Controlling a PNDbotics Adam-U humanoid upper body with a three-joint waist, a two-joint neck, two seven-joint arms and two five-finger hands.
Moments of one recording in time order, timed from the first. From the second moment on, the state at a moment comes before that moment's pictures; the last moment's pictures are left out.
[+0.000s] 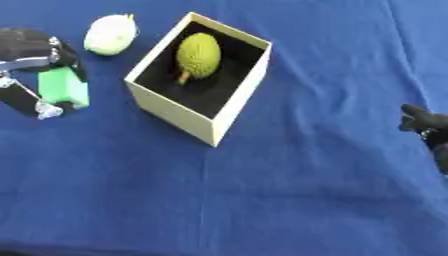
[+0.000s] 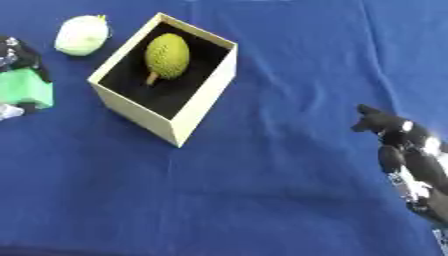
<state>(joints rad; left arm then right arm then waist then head) -0.87 0.73 -0.25 -1.43 -0.70 -0.41 -0.68 0.10 -0.42 -0.10 -1.99 -0.27 -0.39 0.34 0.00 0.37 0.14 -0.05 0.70</state>
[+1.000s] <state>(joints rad) -1.16 0.35 -0.33 -1.30 -0.59 -0.35 -0.75 0.10 -0.43 -0.10 -1.99 -0.29 -0.41 0.35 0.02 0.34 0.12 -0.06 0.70</state>
